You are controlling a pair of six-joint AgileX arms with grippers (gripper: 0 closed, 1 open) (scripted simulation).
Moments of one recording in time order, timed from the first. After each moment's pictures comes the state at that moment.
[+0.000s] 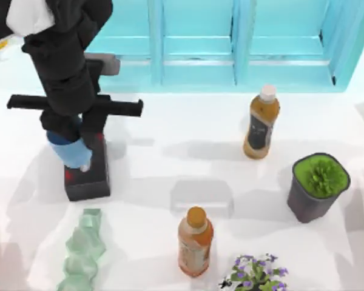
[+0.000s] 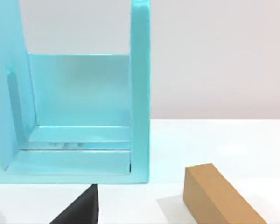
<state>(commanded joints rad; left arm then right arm) -0.37 1.92 1.57 -1.24 0.05 -0.22 0.00 0.00 0.00 0.00 0.00 0.00</state>
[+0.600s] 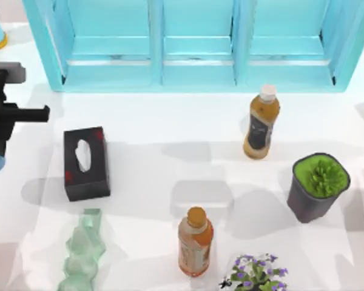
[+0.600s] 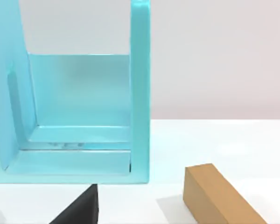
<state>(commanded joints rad) -0.04 1.84 1.40 -1.13 -0.01 -0.01 0.00 0.00 0.00 0.00 0.00 0.00</state>
